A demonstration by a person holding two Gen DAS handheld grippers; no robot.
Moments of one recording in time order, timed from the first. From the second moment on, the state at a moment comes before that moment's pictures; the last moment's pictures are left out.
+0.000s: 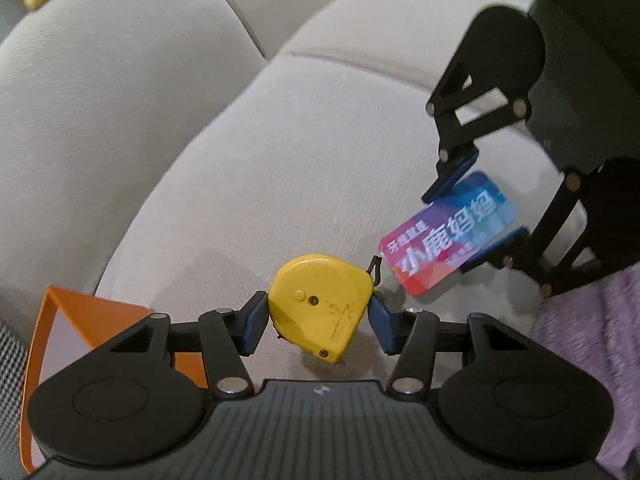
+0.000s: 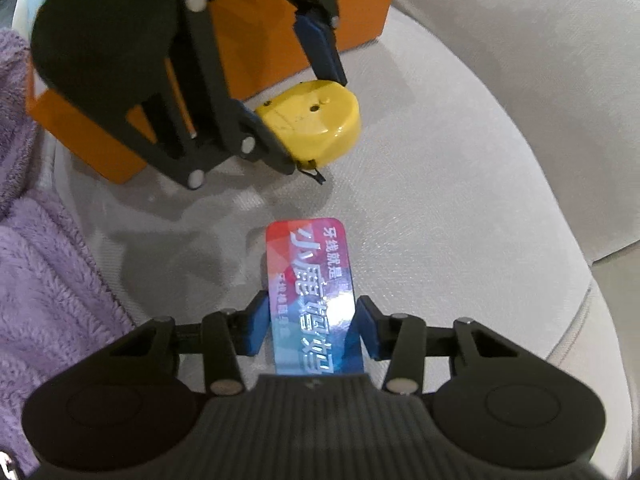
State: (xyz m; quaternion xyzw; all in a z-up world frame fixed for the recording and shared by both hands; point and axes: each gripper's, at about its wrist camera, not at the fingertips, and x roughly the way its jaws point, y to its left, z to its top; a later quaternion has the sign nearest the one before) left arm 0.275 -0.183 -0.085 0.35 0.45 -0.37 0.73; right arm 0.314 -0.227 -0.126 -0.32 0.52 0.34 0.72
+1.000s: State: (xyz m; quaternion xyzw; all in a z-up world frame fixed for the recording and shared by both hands) left arm 0.290 -0.023 0.000 0.32 0.45 -0.27 0.79; right arm 0.295 -0.090 0.017 -0.38 0.36 0.39 0.76
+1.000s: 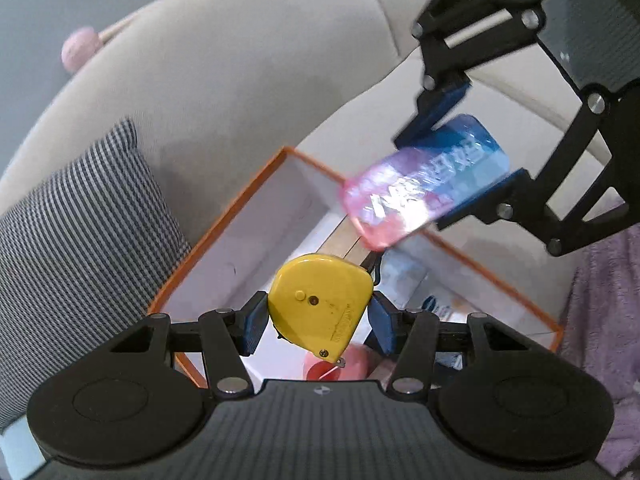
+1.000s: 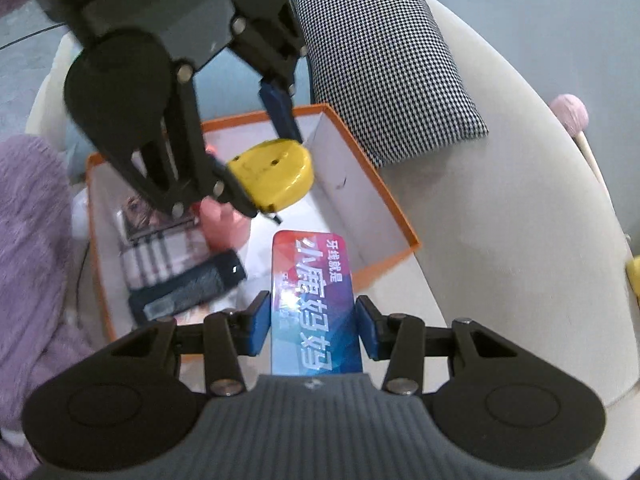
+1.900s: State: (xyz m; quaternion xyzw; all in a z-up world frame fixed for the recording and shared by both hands) left arm 0.363 -0.030 -0.123 0.34 0.49 -0.31 0.74; right arm 0.363 -0.042 -0.024 -0.36 0.38 0.37 0.77
